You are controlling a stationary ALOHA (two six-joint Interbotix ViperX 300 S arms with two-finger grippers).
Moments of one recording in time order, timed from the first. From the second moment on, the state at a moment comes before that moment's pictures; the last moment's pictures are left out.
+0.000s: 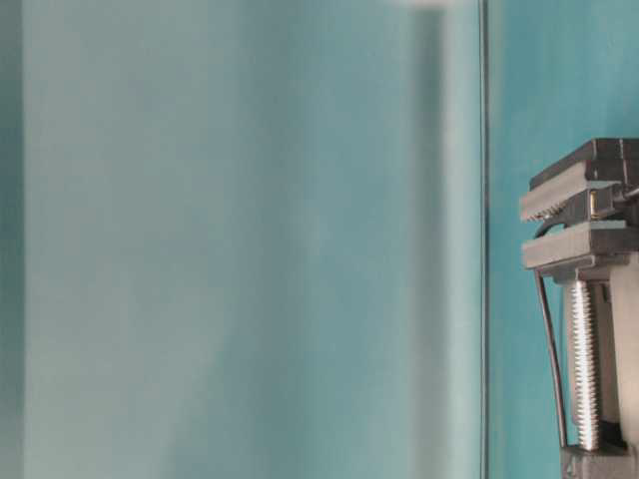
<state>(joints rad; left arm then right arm) -0.06 -1.13 1.57 -0.08 -0.09 -0.17 0.17 -0.55 1.28 0.82 -0.43 -0.58</state>
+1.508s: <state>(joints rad) -0.06 -1.13 1.57 -0.08 -0.09 -0.17 -0.01 -0.92 1.55 0.36 -0.39 -0.30</state>
